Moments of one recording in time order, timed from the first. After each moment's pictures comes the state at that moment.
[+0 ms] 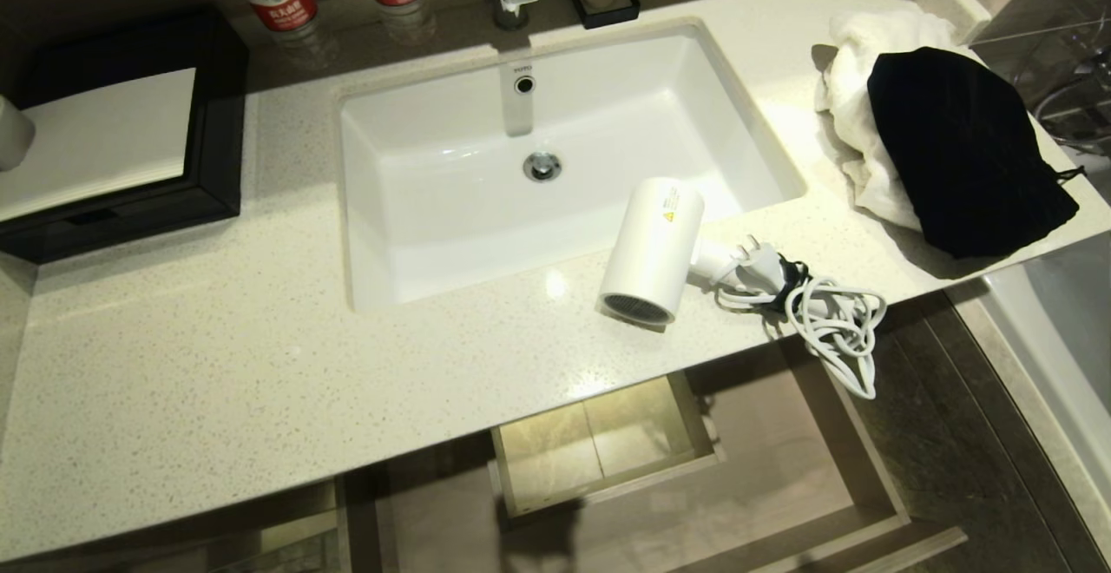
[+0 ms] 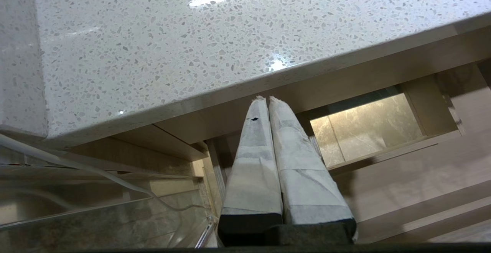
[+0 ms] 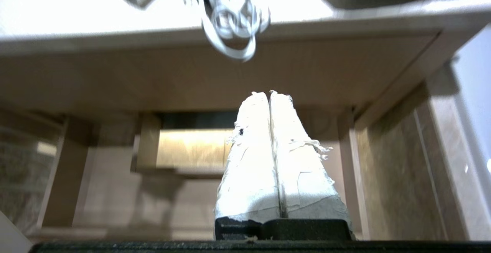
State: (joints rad) left arm 0.00 0.00 0.00 0.00 0.00 0.00; right arm 0.14 0.00 -0.28 0.13 0.13 -0.09
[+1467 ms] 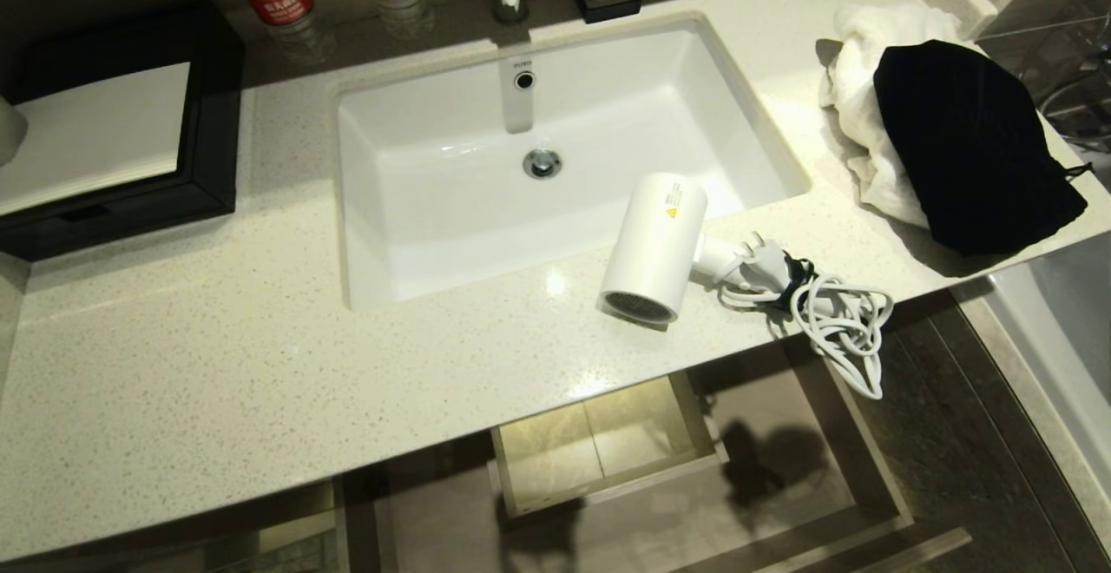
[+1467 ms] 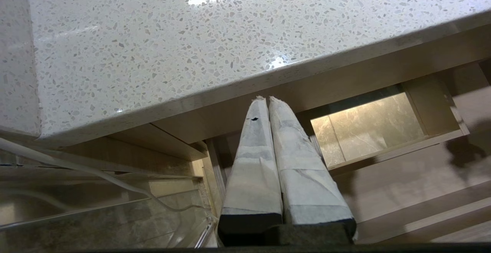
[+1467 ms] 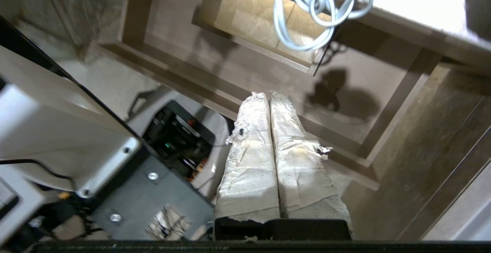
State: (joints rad) left arm 0.00 0.00 0.00 0.00 0.00 0.00; right arm 0.17 1.01 -1.26 0.90 0.38 -0.43
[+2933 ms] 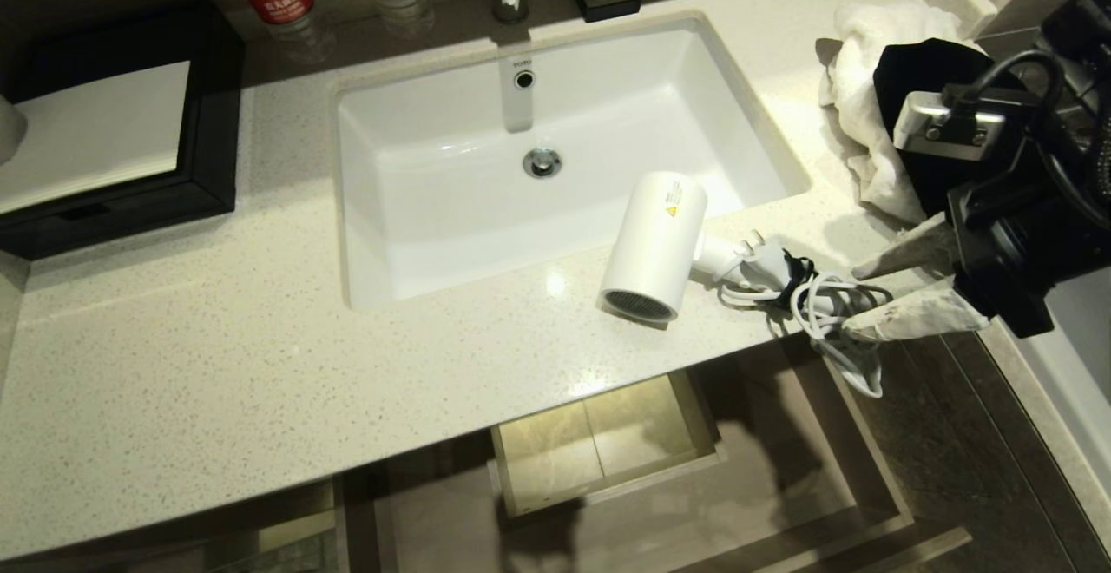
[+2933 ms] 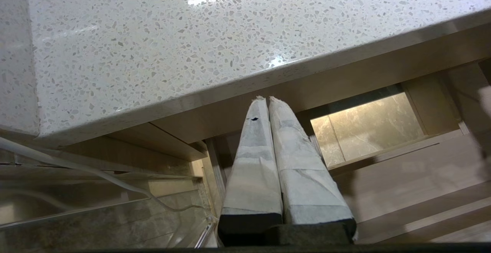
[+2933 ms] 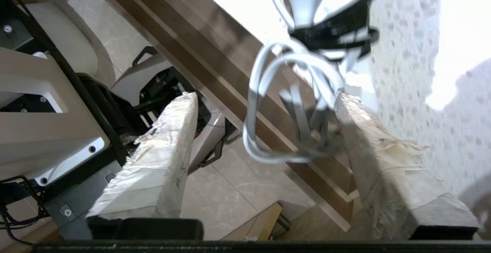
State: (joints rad) left arm 0.00 0.00 0.00 0.00 0.00 0.00; right arm 0.29 1.57 -1.62 0.95 0.42 -0.61
